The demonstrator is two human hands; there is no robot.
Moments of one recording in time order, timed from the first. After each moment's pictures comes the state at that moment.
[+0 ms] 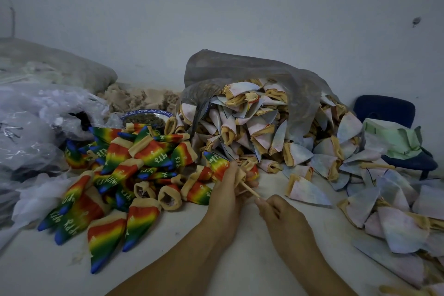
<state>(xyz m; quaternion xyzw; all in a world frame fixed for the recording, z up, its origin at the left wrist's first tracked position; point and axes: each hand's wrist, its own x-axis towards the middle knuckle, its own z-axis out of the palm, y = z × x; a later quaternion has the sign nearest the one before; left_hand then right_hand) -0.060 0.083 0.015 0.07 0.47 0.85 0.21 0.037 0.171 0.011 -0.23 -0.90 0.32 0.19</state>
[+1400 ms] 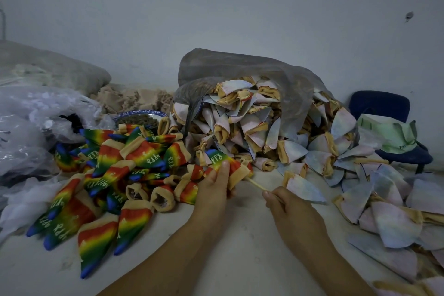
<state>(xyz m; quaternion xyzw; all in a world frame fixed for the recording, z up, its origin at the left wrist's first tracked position) -0.069 0.074 0.007 0.14 0.62 0.76 0.12 0.039 0.201 0.014 -0.20 -0.93 0.22 0.21</state>
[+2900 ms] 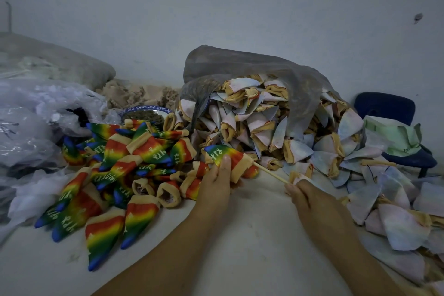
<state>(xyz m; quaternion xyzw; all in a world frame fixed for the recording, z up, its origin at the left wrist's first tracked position) -0.078 0.066 0.010 0.17 0.67 0.72 0.07 0.050 0.227 0.023 -0.18 -0.94 0.11 0.26</state>
